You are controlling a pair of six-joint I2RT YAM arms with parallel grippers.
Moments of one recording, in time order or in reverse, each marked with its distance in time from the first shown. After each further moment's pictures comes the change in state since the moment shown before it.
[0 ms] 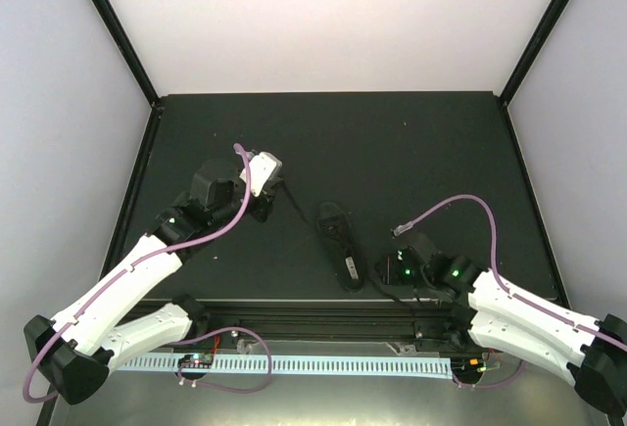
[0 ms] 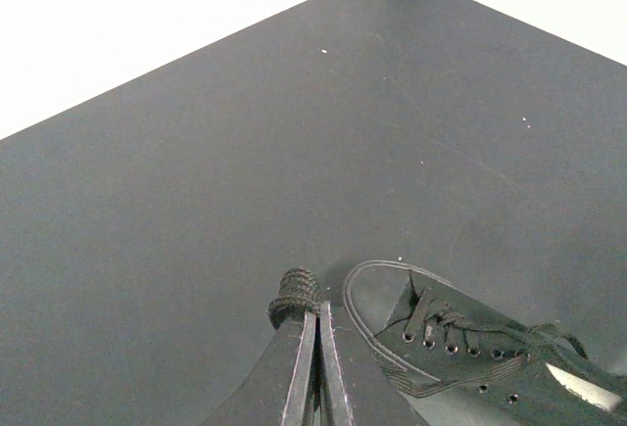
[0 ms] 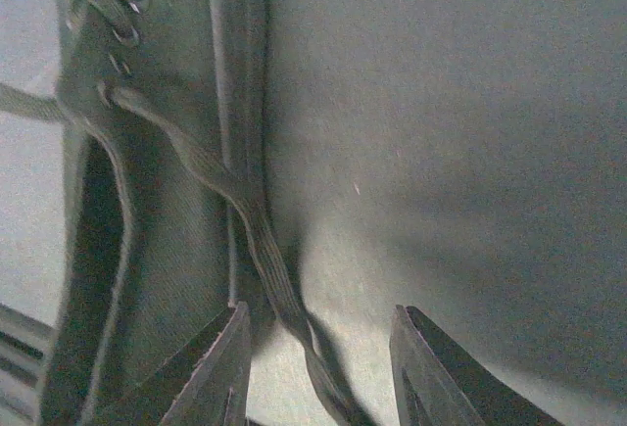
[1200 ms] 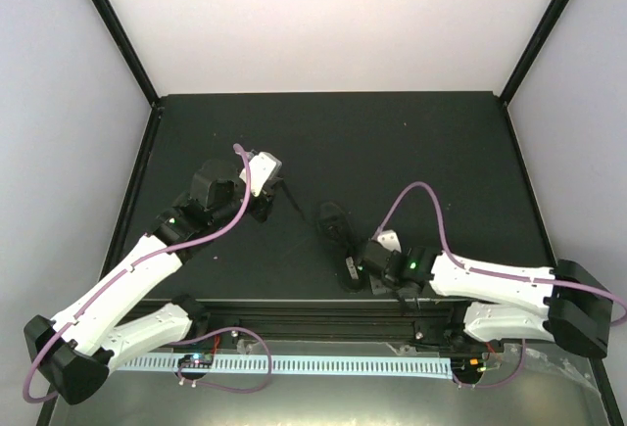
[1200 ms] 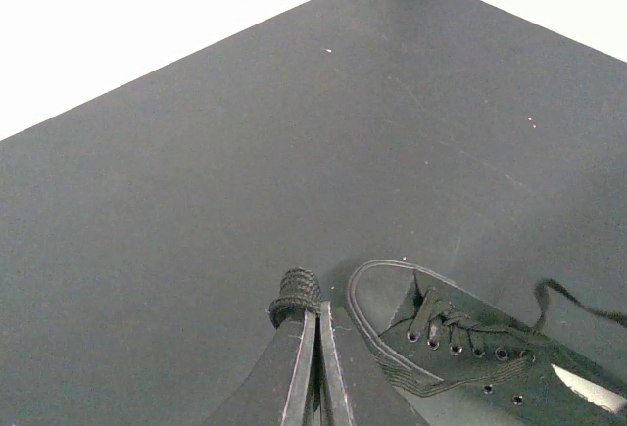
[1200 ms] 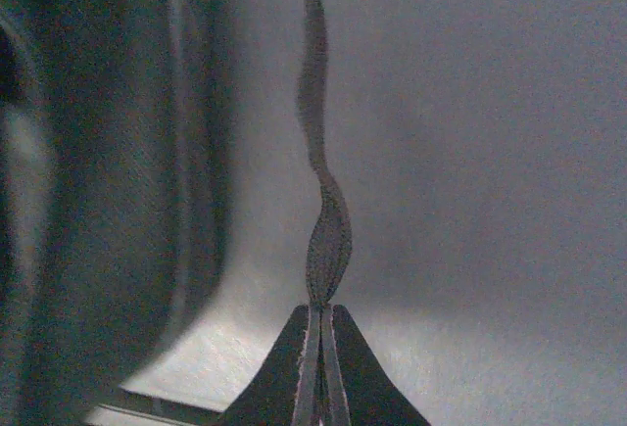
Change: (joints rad) left arm 0.000 -0.001 -0.003 0.001 -0.011 0.000; right arm 0.293 0.350 0.174 -0.243 0.237 0.111
